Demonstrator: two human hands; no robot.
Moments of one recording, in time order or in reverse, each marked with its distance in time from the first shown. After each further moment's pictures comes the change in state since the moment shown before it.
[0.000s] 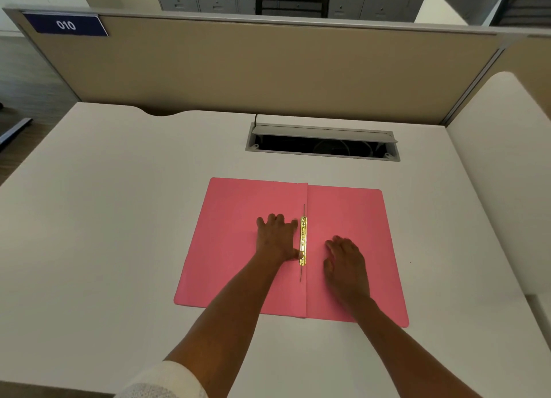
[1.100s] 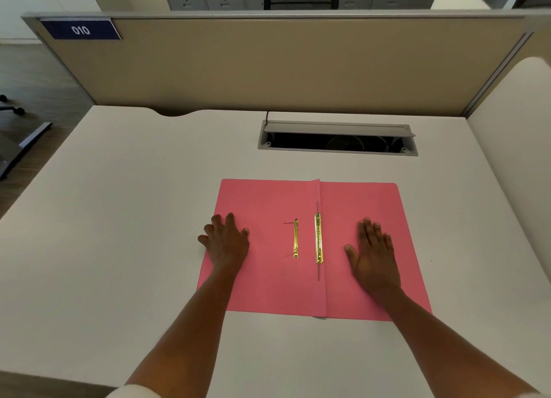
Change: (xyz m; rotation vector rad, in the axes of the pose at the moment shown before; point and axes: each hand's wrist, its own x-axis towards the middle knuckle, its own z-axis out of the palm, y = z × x) left_hand -0.036 -0.110 0.031 -0.355 0.243 -0.617; right_hand 0.022 0.037 0.010 -0.104 -0.096 0.067
